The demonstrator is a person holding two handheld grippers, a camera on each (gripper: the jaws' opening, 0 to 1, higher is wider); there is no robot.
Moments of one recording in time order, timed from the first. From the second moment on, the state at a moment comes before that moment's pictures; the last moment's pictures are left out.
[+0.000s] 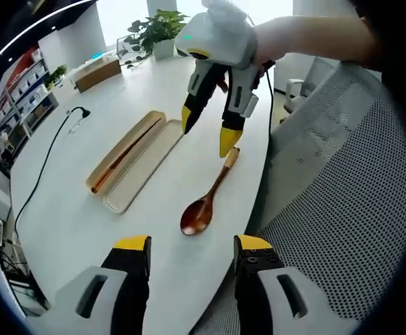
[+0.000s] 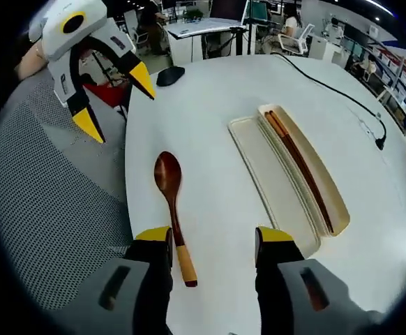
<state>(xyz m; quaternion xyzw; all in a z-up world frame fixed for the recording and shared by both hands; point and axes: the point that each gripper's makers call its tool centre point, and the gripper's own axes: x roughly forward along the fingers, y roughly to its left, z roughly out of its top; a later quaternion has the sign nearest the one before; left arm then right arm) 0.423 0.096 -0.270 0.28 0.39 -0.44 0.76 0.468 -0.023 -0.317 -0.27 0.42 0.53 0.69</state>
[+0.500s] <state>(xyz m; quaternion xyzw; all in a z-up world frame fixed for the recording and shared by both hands) 0.422 0.097 -0.271 0.28 0.39 -0.44 0.75 0.441 -0.017 -0.344 -0.30 0.44 0.55 0.64</state>
